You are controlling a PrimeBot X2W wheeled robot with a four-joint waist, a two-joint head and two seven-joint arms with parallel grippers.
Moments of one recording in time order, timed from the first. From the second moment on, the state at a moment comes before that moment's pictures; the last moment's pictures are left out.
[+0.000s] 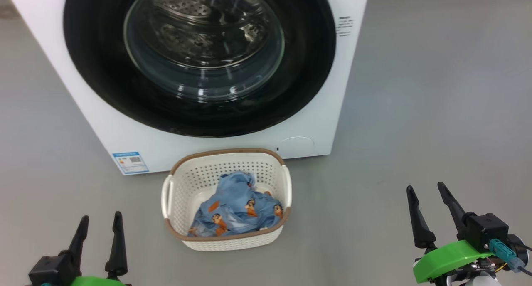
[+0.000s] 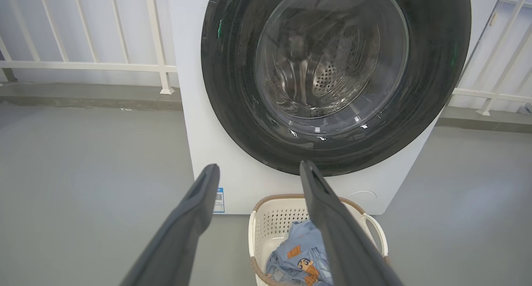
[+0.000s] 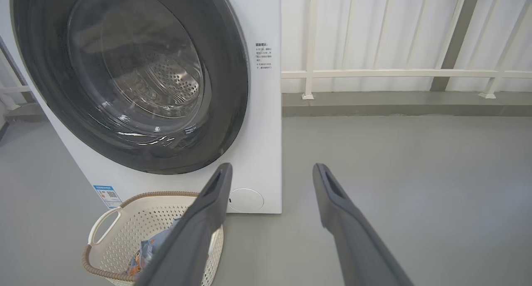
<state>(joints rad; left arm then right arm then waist) -0.07 0.08 0.04 0.30 -0.24 -0.13 -0.25 -0.11 -0.04 -0.13 0.25 0.06 0.13 -0.25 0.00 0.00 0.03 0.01</state>
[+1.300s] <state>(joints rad) -0.06 0.07 0.00 0.22 -0.22 -0.13 -0.25 -0.11 -0.04 -0.13 0.24 0.12 0.13 -0.25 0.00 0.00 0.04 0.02</state>
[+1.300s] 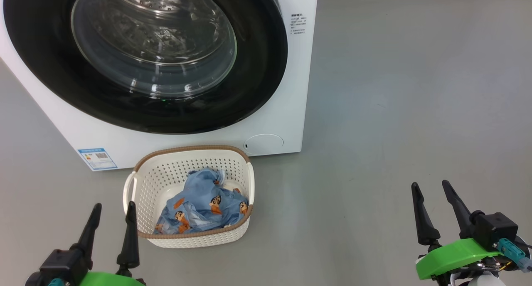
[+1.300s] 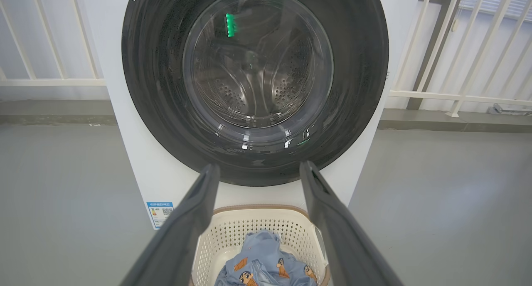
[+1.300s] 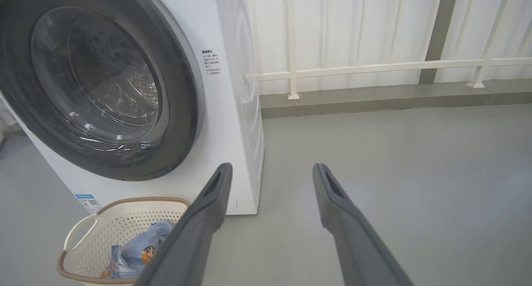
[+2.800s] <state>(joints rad) -0.14 0.10 -0.10 0.23 -0.28 -0.13 -0.25 -0.63 -0.09 -0.30 0.48 1.21 0.13 0.14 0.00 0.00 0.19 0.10</state>
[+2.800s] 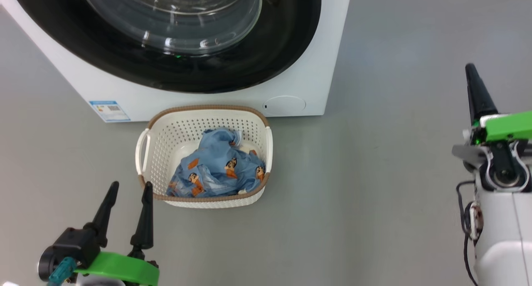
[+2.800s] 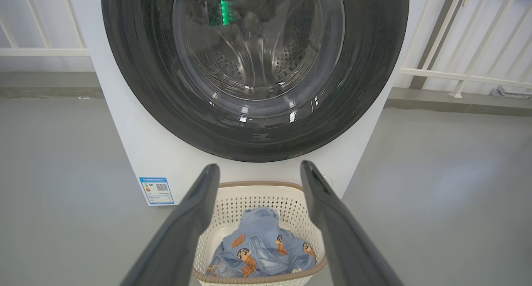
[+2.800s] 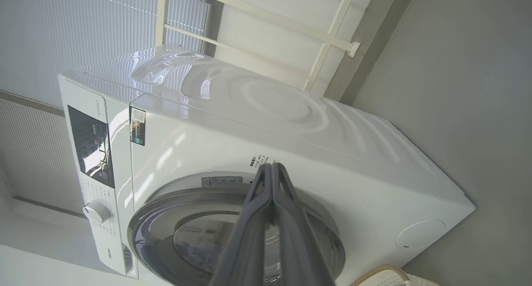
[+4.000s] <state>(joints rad) -0.28 0.06 -0.20 0.16 -0.31 -0.13 -0.25 -1.37 -0.19 -0.40 0.98 1.04 0.13 0.54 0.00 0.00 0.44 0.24</state>
